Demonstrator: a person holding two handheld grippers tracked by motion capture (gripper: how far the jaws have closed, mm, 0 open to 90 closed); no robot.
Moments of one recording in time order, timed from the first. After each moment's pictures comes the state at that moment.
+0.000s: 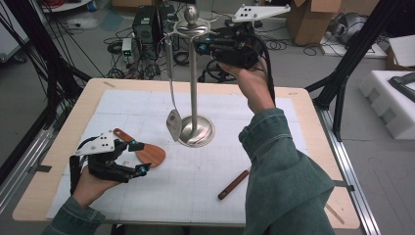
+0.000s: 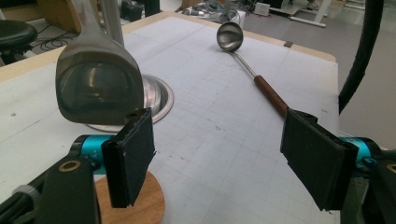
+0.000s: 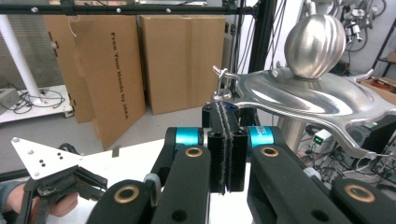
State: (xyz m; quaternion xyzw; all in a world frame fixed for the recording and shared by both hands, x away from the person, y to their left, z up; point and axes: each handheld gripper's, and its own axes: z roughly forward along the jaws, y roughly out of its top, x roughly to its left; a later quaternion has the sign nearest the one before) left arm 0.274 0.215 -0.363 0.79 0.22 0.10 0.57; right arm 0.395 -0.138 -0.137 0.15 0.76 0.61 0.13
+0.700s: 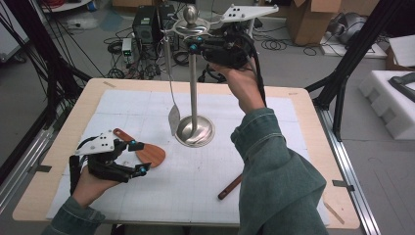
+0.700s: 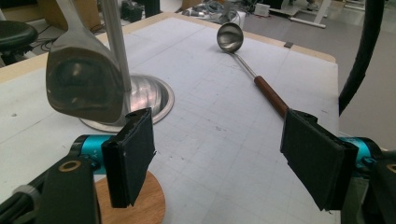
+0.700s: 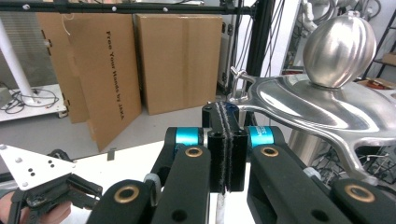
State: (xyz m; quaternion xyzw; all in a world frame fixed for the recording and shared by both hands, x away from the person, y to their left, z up) left arm 0.274 0.216 -0.363 0.79 0.22 0.10 0.57; right arm 0.395 -0.119 -0.138 0.16 0.76 0.61 0.14
